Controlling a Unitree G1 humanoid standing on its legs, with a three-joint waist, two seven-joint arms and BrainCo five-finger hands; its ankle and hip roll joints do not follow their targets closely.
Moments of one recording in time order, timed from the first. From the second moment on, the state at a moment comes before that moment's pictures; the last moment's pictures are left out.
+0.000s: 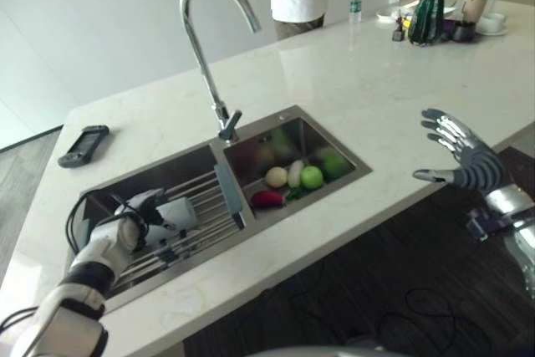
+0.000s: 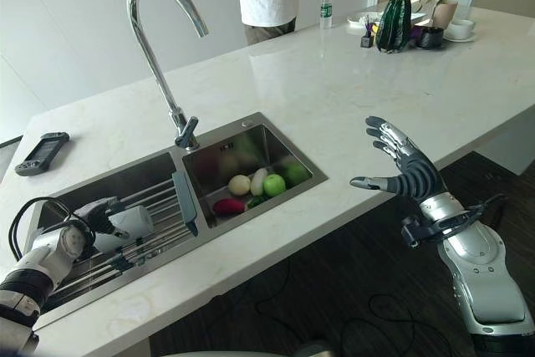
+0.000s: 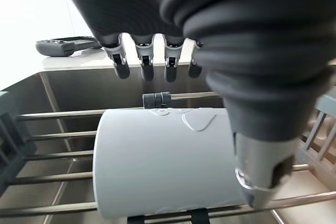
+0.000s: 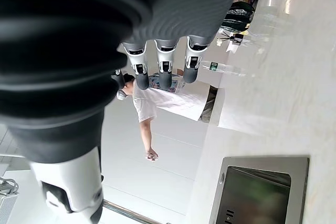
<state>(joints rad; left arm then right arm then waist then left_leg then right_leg) -0.34 0.78 -0.32 0.79 0.50 0.04 -0.07 0.07 -0.76 -0.18 -0.32 0.34 -0.03 0.22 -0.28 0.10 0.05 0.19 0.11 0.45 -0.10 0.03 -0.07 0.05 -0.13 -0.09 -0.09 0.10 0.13</state>
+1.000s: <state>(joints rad) -0.35 0.76 -0.31 0.96 0.53 0.04 0.01 0.08 -0.78 -0.21 -0.32 0.34 -0.05 0.22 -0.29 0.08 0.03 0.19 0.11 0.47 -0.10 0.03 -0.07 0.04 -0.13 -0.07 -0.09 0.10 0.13</state>
